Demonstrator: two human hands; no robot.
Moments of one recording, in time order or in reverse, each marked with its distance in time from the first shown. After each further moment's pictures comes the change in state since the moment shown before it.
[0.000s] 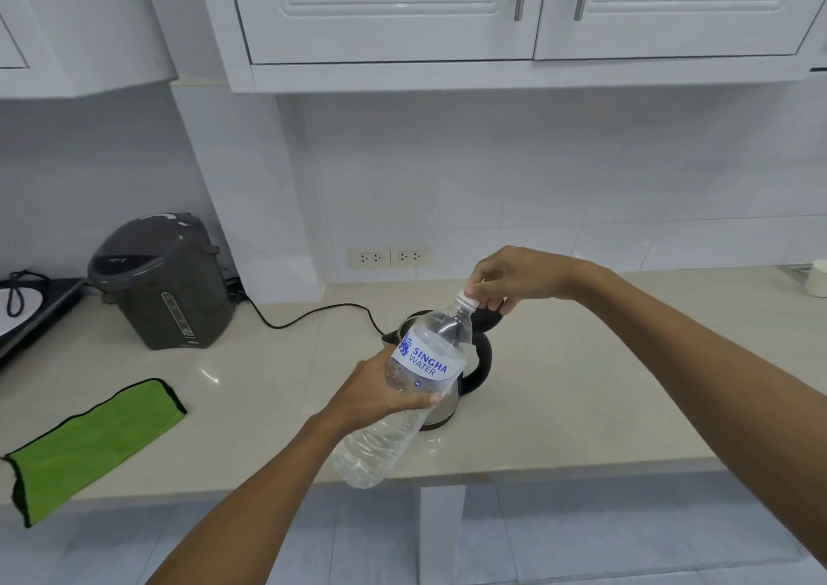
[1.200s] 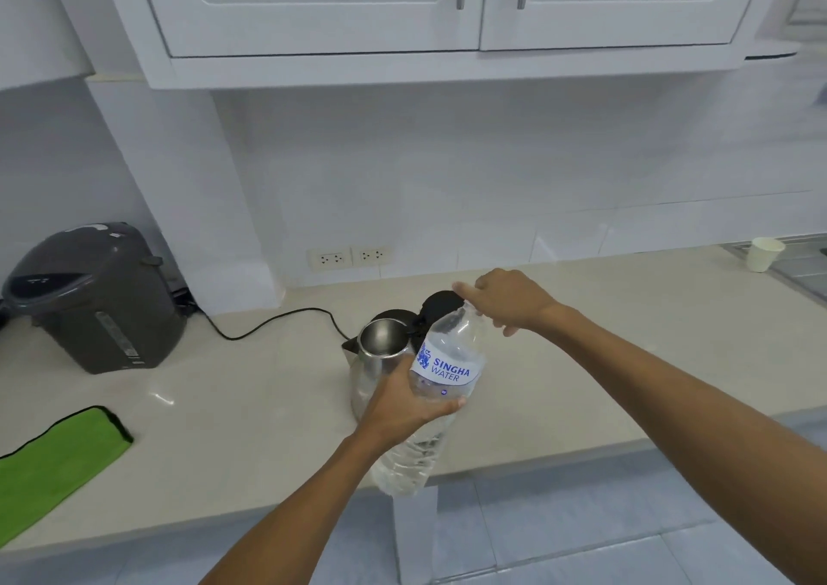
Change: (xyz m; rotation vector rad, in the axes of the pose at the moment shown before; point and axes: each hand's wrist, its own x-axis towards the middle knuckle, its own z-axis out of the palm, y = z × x) left_hand 0.030 0.032 0.086 -0.191 0.000 0.015; right_hand -0.013 0.037 0.021 -0.155 0.311 0.417
